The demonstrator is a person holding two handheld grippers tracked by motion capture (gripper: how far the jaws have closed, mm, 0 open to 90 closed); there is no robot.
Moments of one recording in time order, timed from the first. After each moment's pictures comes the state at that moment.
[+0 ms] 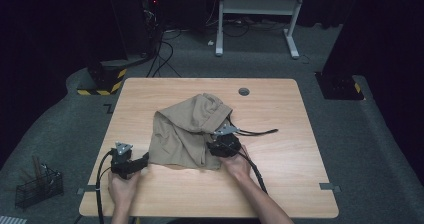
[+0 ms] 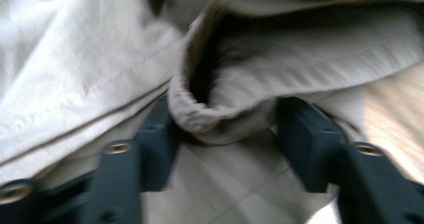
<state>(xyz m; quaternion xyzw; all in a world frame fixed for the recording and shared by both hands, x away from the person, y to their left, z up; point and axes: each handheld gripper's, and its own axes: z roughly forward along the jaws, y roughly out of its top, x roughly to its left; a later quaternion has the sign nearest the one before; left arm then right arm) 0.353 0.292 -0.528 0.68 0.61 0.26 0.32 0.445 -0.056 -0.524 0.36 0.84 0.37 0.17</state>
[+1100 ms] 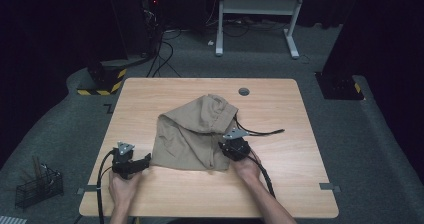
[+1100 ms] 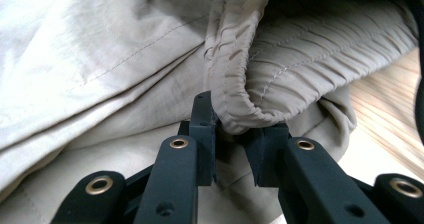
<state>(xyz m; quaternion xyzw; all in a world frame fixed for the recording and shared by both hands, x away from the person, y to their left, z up) 0.354 0.290 -0.528 0.70 0.59 0.25 0.32 0.433 -0.092 -0.523 0.36 0.84 0.36 0.18</state>
